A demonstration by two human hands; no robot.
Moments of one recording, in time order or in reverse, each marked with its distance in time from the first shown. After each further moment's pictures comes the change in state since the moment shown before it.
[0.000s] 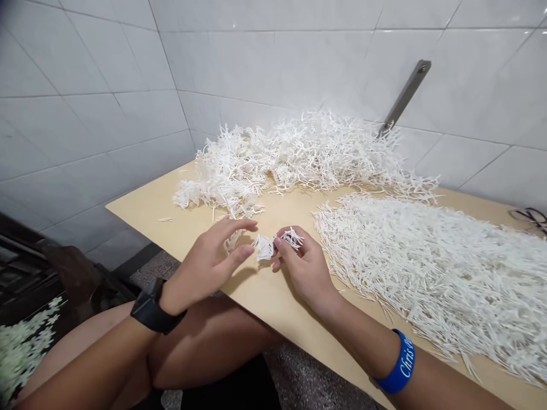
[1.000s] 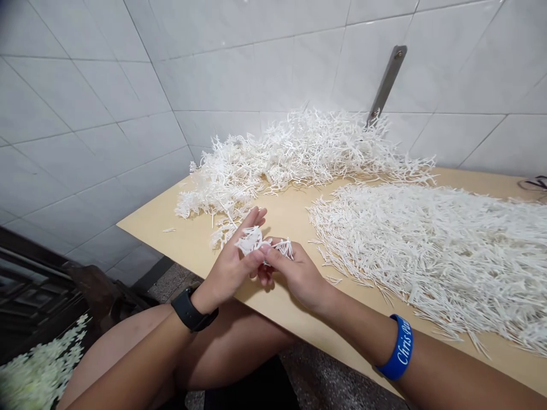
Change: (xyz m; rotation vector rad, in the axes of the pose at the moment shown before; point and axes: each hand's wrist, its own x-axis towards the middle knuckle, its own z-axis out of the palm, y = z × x) left_hand 0.004 0.021 0.044 -0.730 0.010 -0.203; right_hand -0.013 0.001 0.004 0.413 -0.400 -0.014
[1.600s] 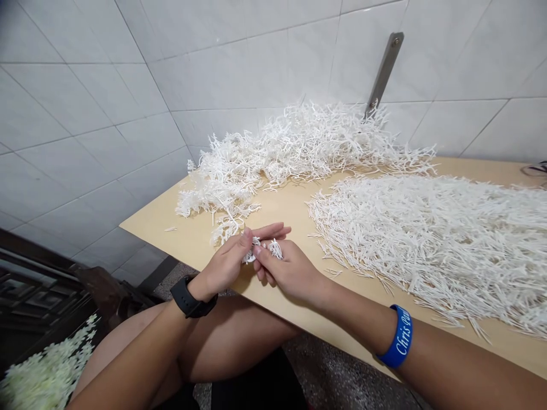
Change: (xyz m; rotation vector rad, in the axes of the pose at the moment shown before) left_hand 0.004 0.003 -0.010 -0.136 -0.305 -0.214; right_hand 0.003 -0.004 0.005 -0.365 0.008 0.089
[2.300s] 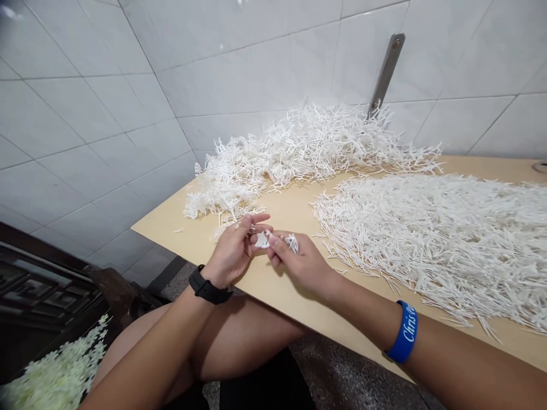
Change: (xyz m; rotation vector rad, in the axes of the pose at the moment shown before) left_hand 0.020 -0.010 -0.013 -0.443 0.425 -0.049; right_hand -0.003 -0.005 -0.007 -0.055 0.166 -0.126
